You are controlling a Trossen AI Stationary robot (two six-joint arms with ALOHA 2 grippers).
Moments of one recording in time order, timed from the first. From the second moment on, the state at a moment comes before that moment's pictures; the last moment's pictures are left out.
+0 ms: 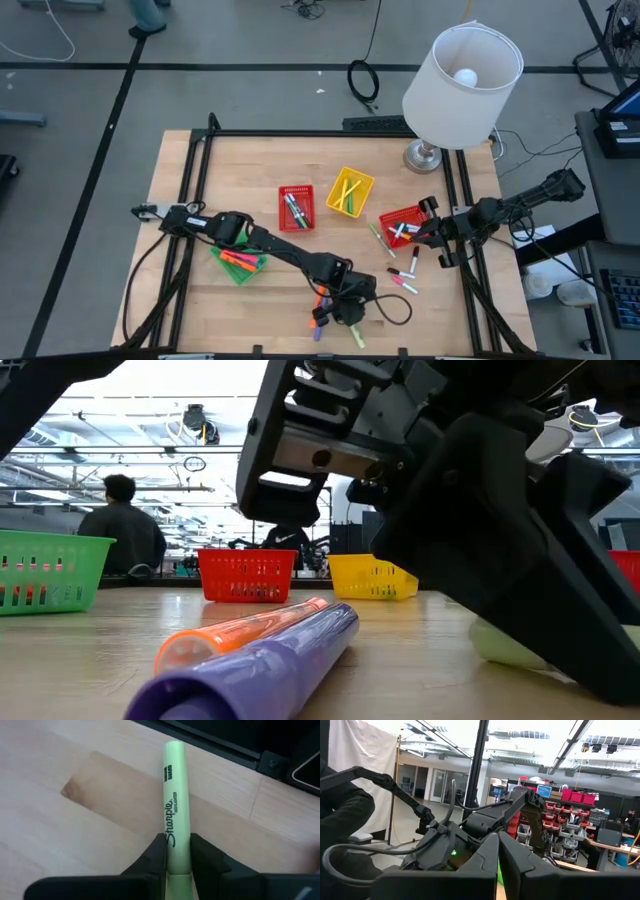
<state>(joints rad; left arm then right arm) -0.32 2.51 2.03 -0.55 0.49 0.66 0.37 0.35 0.03 0.59 0.00 -0.16</state>
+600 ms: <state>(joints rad) -0.31 2.18 2.03 -0.80 0.12 0.60 0.37 0.35 0.03 0.58 0.00 -0.11</state>
